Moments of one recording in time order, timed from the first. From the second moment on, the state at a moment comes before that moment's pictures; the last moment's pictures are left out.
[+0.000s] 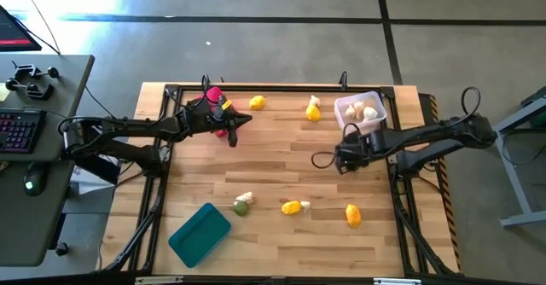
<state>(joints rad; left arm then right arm) 0.42 1.21 0.47 0.50 0.09 0.00 0.07 1.23 0.80 -1.09 0.20 1.22</state>
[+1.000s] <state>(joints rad) 0.42 1.21 0.47 0.49 0.09 -0.01 0.09 1.27 0.55 -0.75 0.26 1.47</state>
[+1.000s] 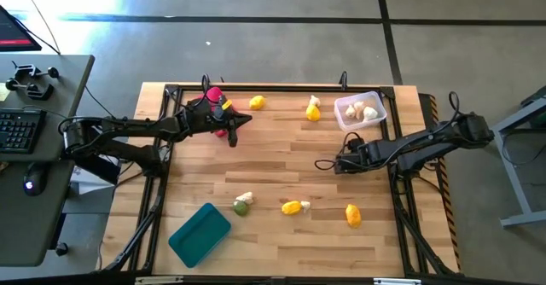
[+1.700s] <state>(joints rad) 0.45 1.21 0.24 0.91 0.08 -0.14 -0.13 1.46 0.70 0.06 0.22 0.54</state>
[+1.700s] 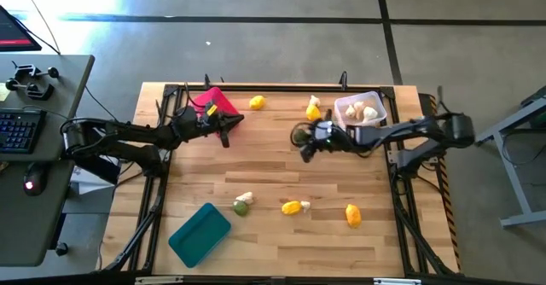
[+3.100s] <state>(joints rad) 0.29 1.25 0.55 0.50 0.20 0.09 -0.19 1.73 1.17 0.07 -0.09 -0.20</state>
